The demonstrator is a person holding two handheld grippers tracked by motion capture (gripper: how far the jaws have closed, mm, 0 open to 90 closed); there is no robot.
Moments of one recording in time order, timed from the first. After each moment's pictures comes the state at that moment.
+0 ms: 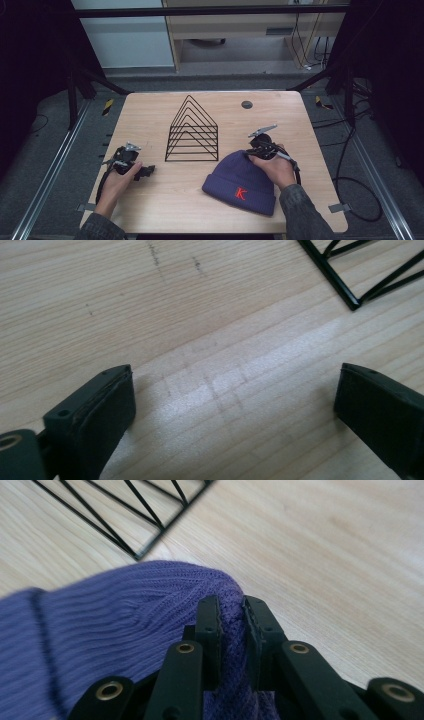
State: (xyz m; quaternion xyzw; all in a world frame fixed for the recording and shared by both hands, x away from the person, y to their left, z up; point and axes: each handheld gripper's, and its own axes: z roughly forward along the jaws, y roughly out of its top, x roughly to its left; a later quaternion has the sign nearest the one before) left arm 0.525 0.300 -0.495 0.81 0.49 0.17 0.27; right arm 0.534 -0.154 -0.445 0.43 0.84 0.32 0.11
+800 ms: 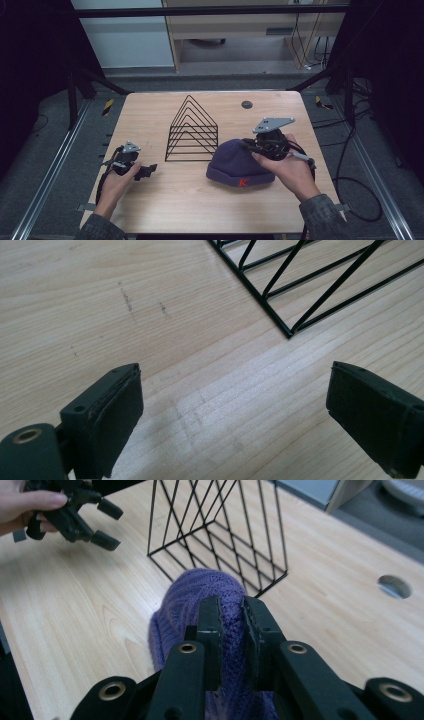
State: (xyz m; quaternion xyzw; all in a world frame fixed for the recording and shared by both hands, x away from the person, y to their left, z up) left arm 0.513 0.293 -0.477 0.81 0.45 0.18 0.33; right arm 0.469 -0.147 -0.330 0.31 0.84 0.41 0.17
